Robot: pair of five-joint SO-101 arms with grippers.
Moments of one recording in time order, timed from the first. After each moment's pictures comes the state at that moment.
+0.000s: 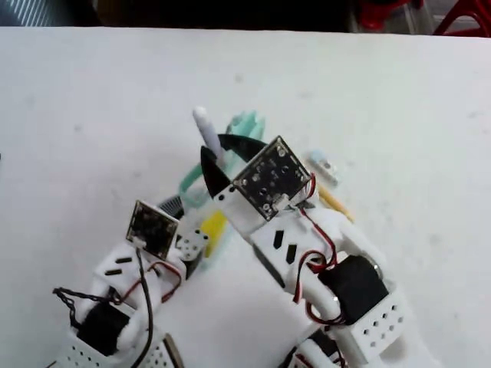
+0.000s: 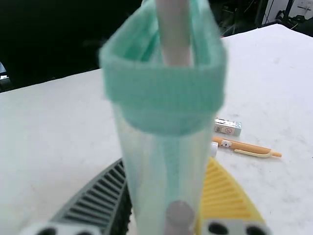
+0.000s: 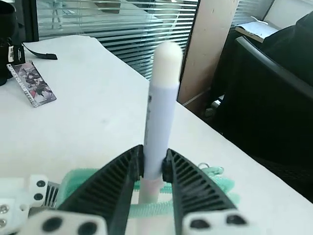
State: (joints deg) left arm 23.2 -104.8 85.5 45.5 1.1; right arm -40.4 -58.1 33.0 47.6 16.7
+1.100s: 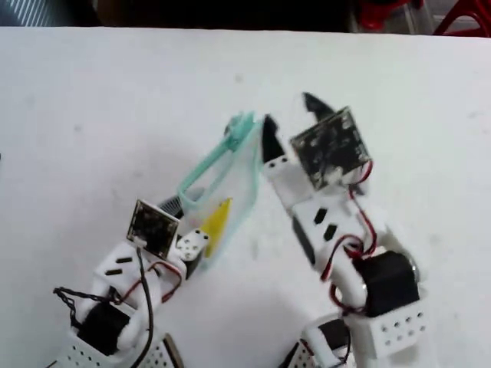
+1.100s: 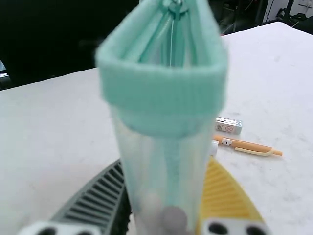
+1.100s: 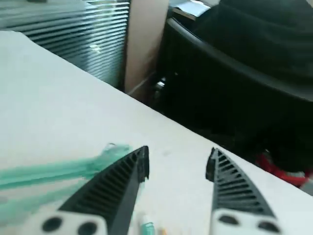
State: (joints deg) left arm 23.2 -104.8 85.8 45.5 1.1; right arm -21.4 -55.7 25.5 53.5 16.7
